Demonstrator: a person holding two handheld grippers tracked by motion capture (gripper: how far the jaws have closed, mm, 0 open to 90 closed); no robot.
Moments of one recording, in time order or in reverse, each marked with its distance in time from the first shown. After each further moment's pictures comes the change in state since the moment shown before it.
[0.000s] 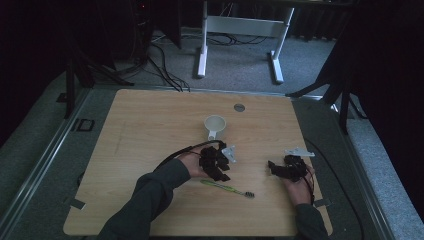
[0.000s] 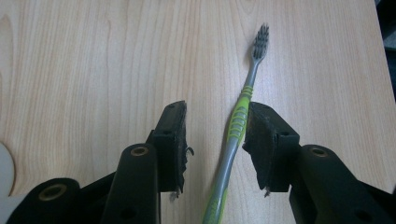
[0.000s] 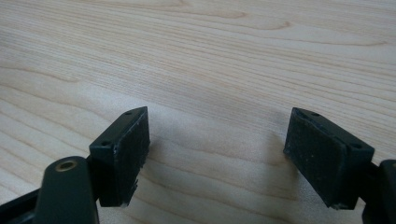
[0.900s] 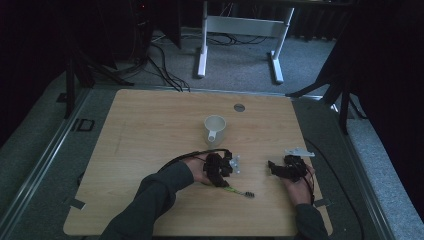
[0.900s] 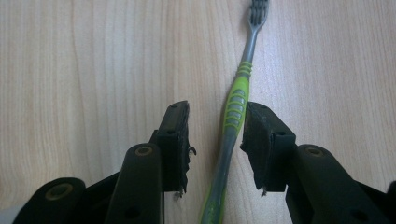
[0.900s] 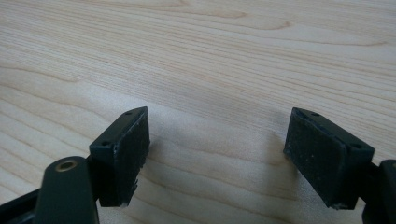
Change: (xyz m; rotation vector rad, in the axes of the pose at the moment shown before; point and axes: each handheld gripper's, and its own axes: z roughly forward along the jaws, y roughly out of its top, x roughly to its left) left arm -0.011 0.006 0.025 0.139 0.013 0.100; right arm 0.000 0.000 0.000 0.000 0.000 0.001
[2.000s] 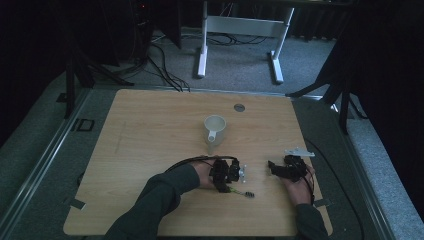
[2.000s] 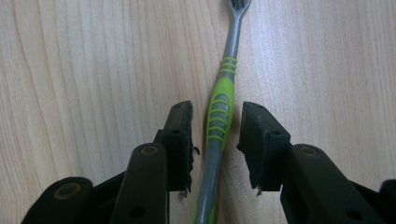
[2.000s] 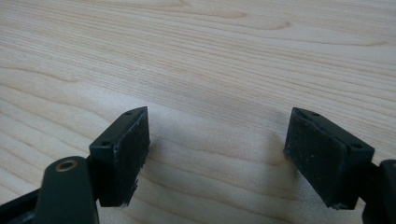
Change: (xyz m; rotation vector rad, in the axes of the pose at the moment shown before) left arm -0.010 0.017 0.021 0.120 -0.016 0.071; right arm 0.000 0.000 0.000 0.000 0.000 0.000
